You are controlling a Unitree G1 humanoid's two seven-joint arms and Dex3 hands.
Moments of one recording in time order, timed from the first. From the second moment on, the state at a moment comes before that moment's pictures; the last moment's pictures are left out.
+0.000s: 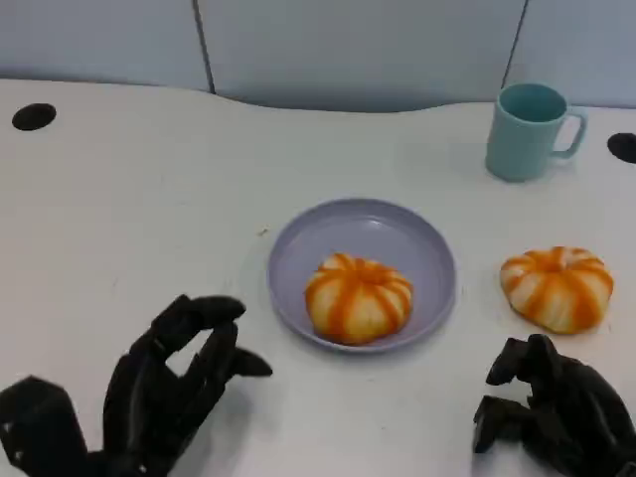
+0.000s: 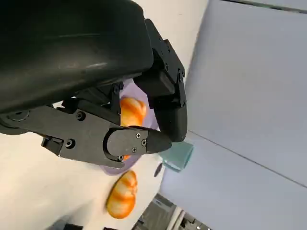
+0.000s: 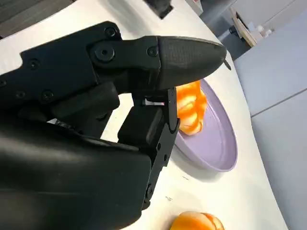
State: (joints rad) left arm 0.02 -0.13 0.14 0.26 -0.44 -0.10 -0.38; right arm 0.00 -0.03 -0.11 0.25 0.40 0.25 0.45
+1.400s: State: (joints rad) left arm -0.07 -0.13 0.19 0.42 -0.44 -0.11 -0.41; right arm -0.05 -0.06 -0.14 0.34 0.40 0.23 0.49
